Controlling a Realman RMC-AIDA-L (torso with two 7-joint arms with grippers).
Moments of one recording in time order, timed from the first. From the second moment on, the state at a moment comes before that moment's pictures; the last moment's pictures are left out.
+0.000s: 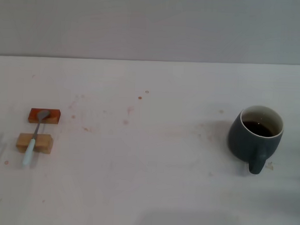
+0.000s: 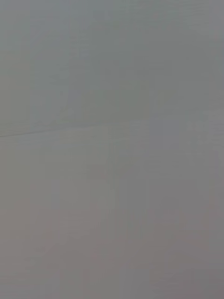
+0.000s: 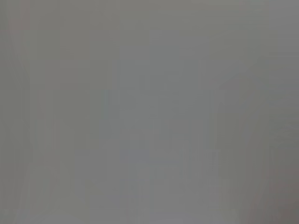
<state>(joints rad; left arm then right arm) -0.11 -2.08 -1.40 -0.15 2.86 1.37 -0.09 0.36 2.08 0.39 0.20 -1.50 -1.22 -0.12</state>
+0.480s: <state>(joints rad) -0.11 -2.08 -1.40 -0.15 2.86 1.37 -0.09 0.40 2.08 0.38 0.21 -1.51 -1.08 -0.12</state>
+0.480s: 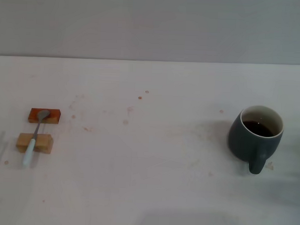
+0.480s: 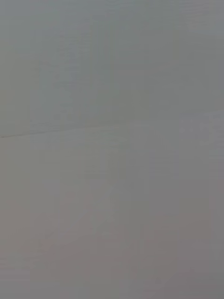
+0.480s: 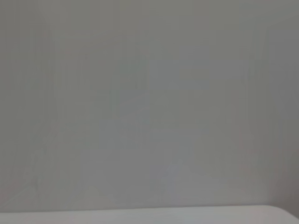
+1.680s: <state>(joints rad) -0.13 -2.08 -1.40 -0.15 2.86 1.38 -0.10 0.48 2.08 0.30 0.23 -1.51 -0.97 -0.12</state>
